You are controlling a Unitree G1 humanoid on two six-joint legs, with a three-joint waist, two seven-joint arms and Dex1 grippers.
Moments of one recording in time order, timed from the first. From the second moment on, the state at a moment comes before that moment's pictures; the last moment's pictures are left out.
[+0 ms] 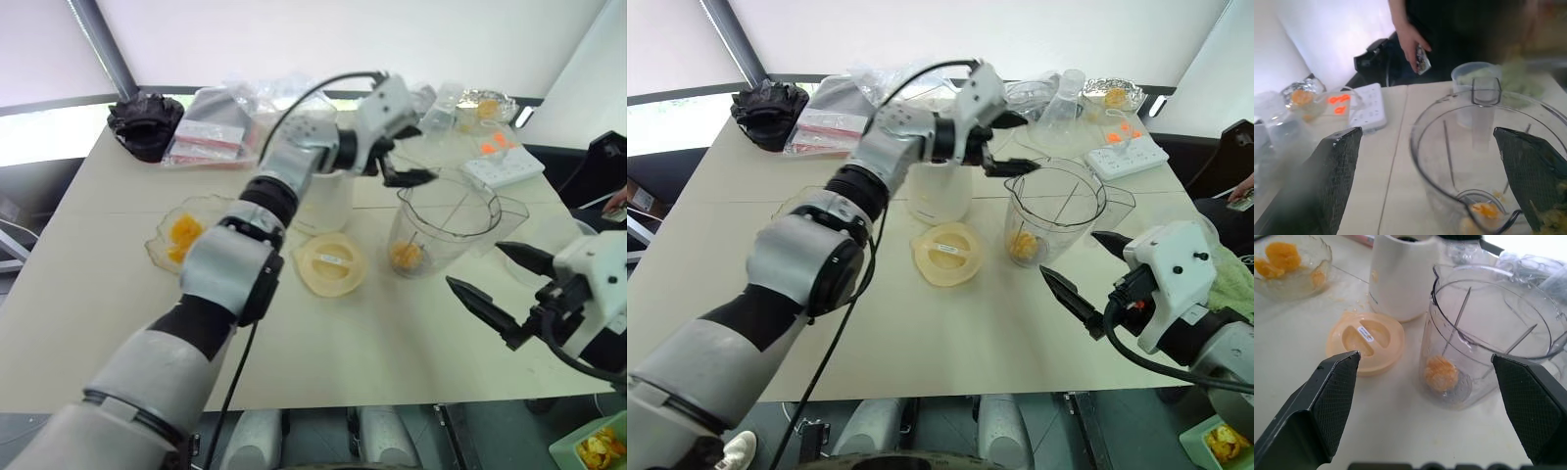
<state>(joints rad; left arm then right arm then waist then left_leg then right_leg) -1.49 0.06 -0.01 1.24 -0.01 -0.10 -1.10 0.39 -0.91 -0.81 -1.00 1.13 0.86 0.24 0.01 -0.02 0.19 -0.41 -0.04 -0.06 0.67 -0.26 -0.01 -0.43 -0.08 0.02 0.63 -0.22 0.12</state>
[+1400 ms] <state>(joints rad) -0.60 0.45 -0.21 0.10 -0.16 0.38 -1.19 -0.04 -0.73 -0.66 0.39 0.34 0.28 0.34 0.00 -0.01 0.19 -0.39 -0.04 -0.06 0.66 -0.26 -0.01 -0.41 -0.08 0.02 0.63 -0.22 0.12</state>
